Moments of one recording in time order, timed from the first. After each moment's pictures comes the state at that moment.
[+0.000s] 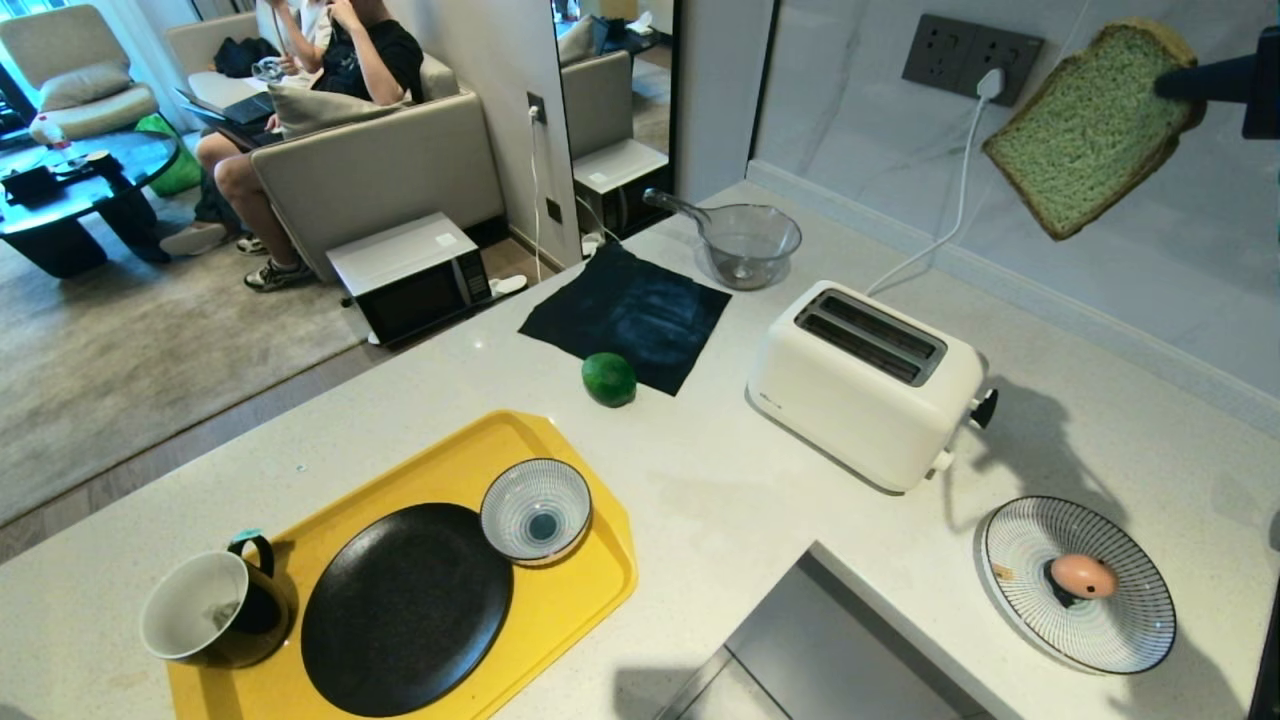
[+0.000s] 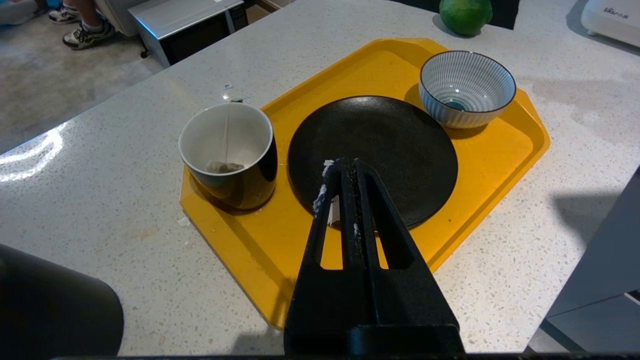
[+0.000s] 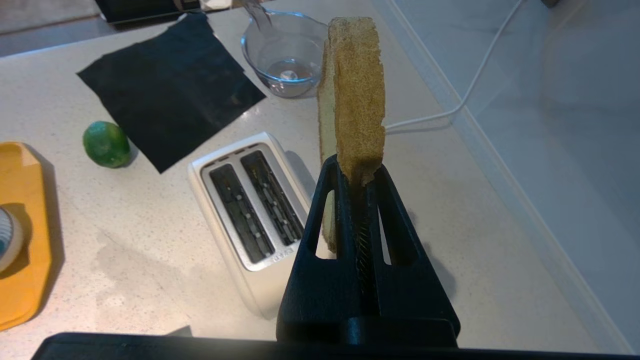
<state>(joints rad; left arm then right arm) 0.00 0.00 0.00 -0.04 -0.02 0.02 -0.01 1.53 -1.79 0.37 0.20 -0.18</state>
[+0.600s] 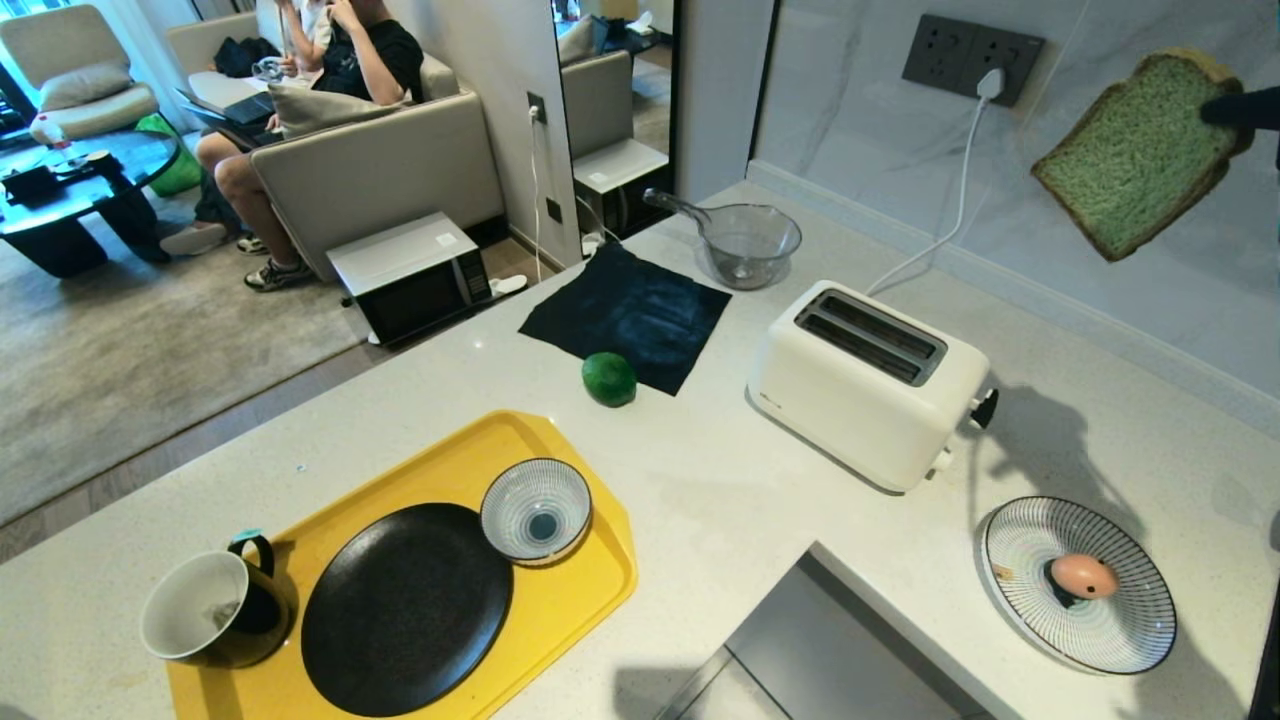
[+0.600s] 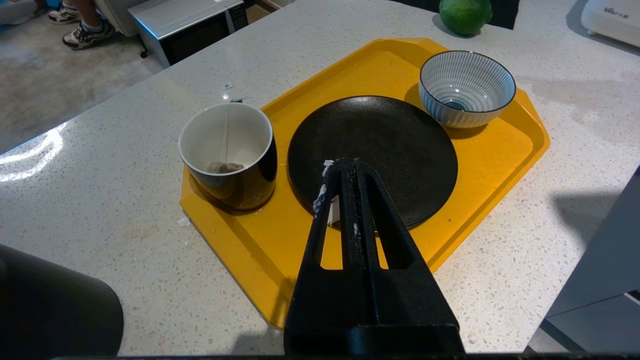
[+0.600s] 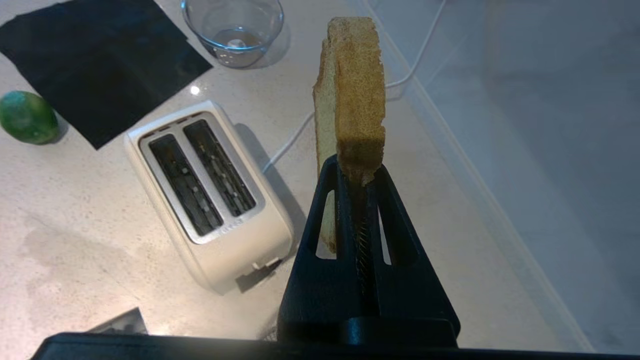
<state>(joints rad) 0.00 0.00 0.00 -0.04 -0.02 0.02 -0.07 1.49 -1.72 0.37 0.14 -0.25</state>
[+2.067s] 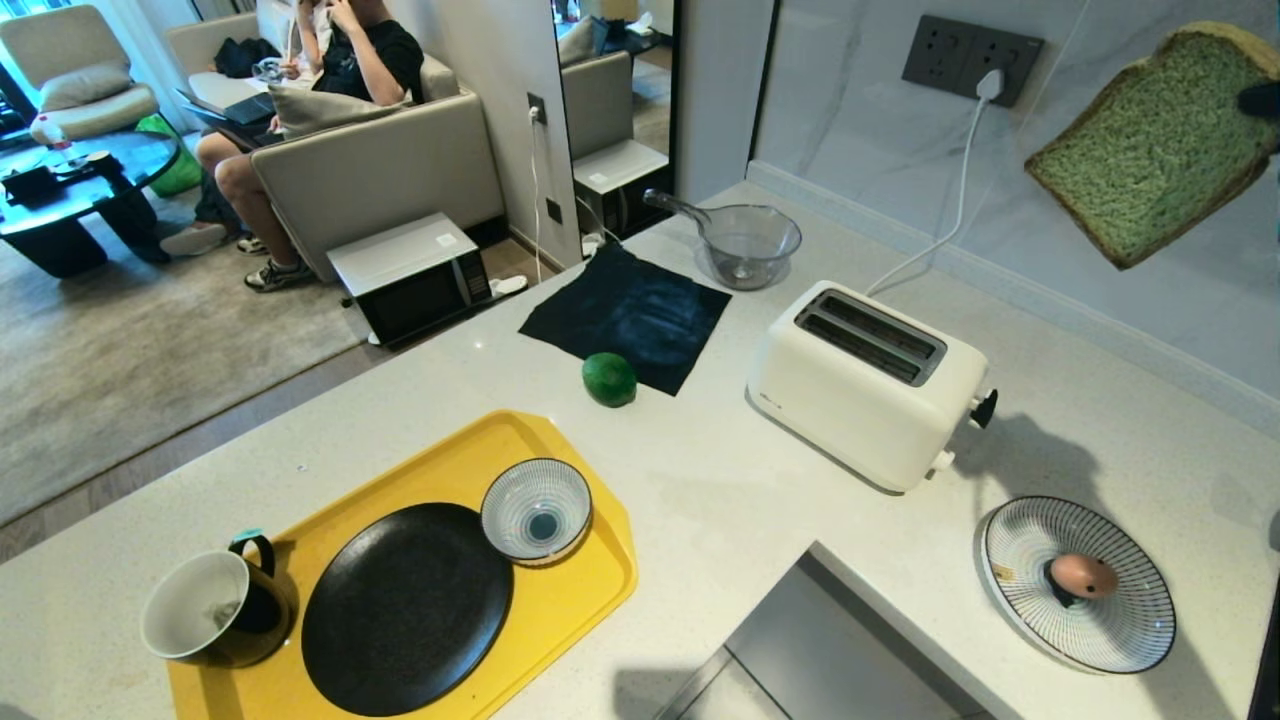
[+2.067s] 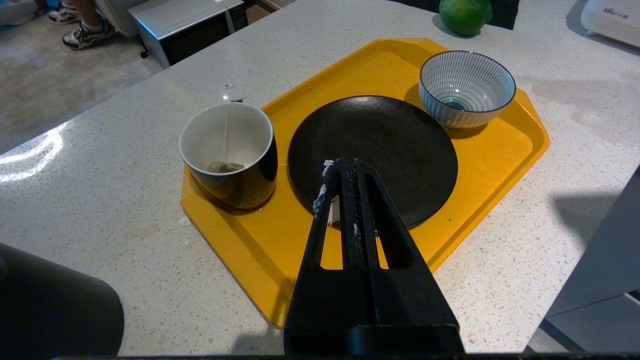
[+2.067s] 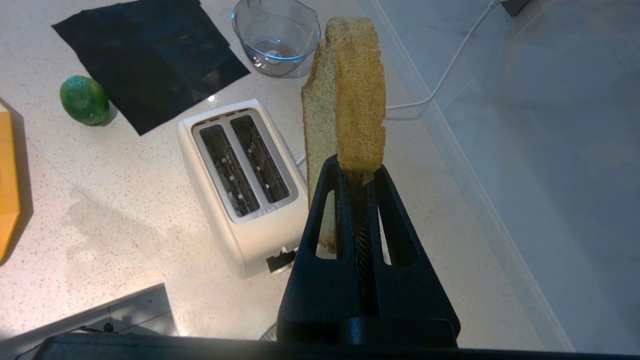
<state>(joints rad) 0.00 0.00 0.00 -0.04 -0.02 0.02 0.03 1.34 -1.59 0.36 0.12 -0.30</state>
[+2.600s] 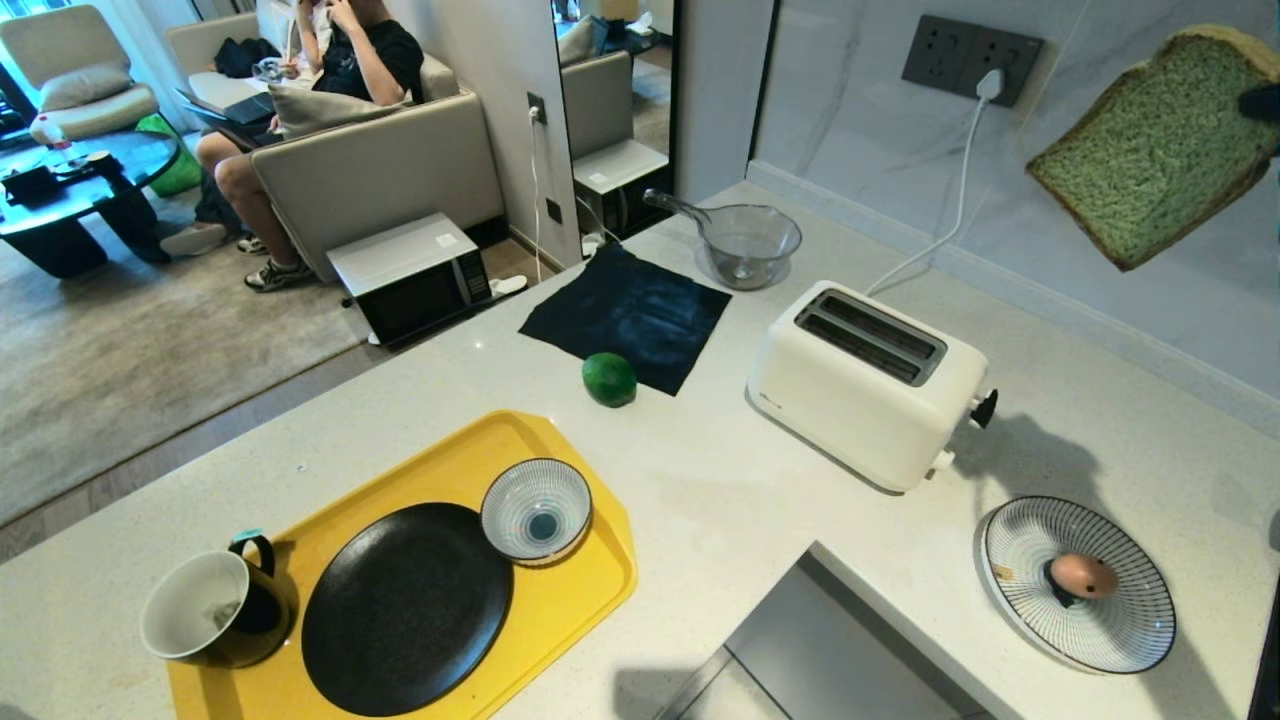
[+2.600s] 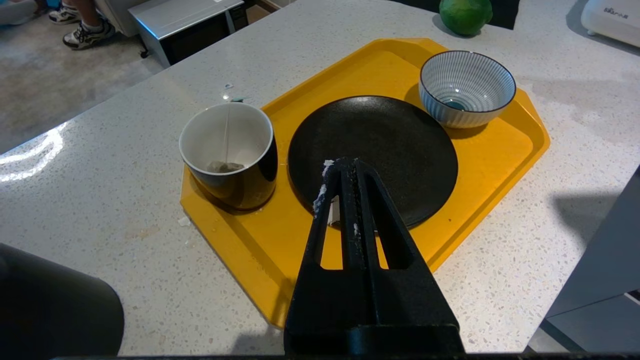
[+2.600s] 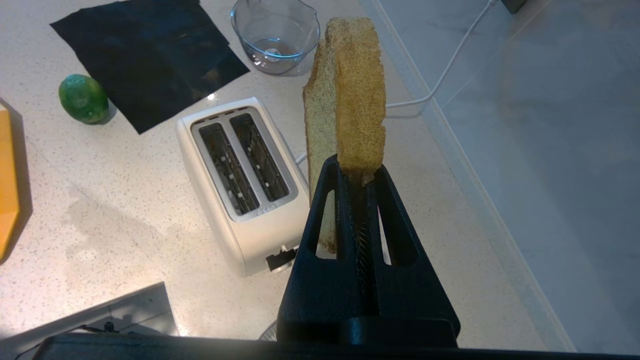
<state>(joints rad) 0.00 0.00 0.00 -0.04 -0.02 0.02 0.03 1.34 -1.59 0.37 0.12 -0.30</state>
